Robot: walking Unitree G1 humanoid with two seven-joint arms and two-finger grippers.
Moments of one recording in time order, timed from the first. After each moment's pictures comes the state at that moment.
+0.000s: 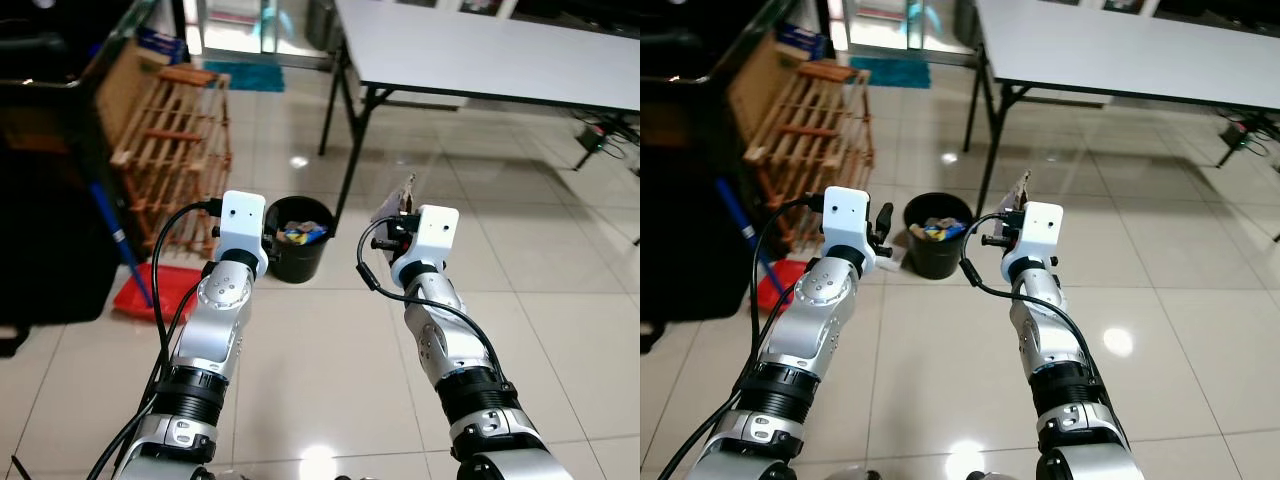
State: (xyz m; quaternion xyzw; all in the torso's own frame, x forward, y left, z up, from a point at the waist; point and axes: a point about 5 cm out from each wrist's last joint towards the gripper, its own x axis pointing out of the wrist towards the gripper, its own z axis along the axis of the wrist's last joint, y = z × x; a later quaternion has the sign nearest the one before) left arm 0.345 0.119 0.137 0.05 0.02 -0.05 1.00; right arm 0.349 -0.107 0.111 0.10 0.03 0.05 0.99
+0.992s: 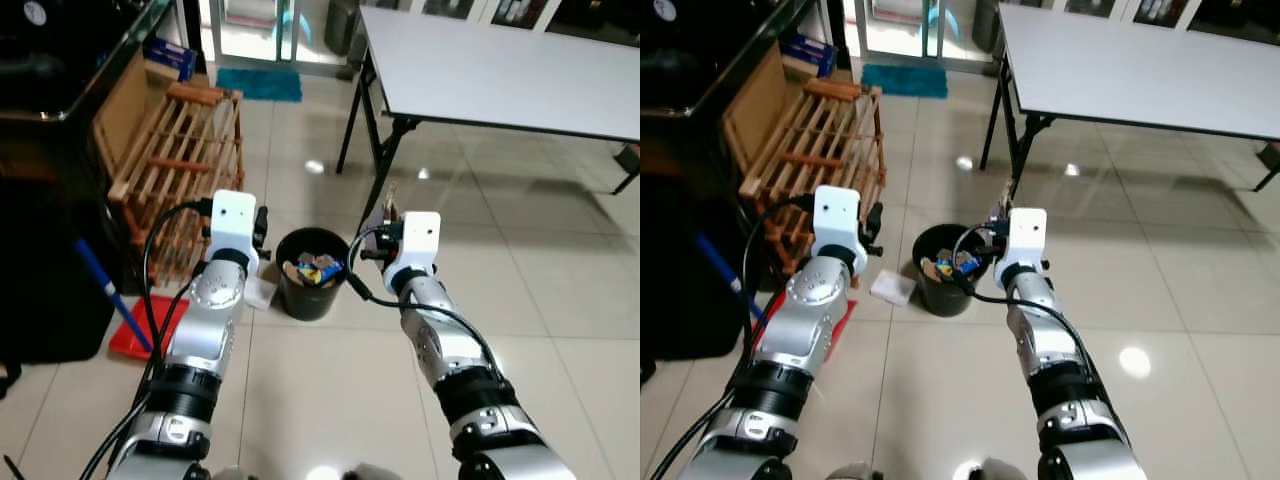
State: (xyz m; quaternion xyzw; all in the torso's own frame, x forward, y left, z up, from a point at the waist) left arm 0.347 0.129 0.136 0.06 0.02 -0.04 1.00; right arm 0.349 -0.101 0.101 0.07 0.07 0.08 0.99
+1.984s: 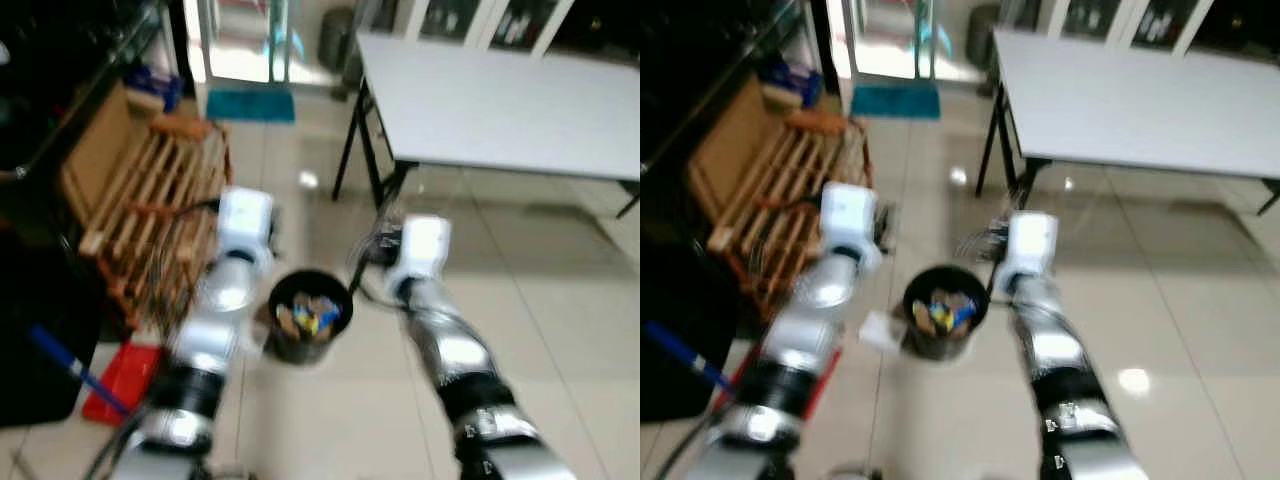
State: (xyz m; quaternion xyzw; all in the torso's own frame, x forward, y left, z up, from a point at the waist) left arm 0.349 0.128 0.138 0.07 0.02 -0.04 1.00; right arm 0.346 -0.097 0.095 0.07 0.08 0.08 0.99
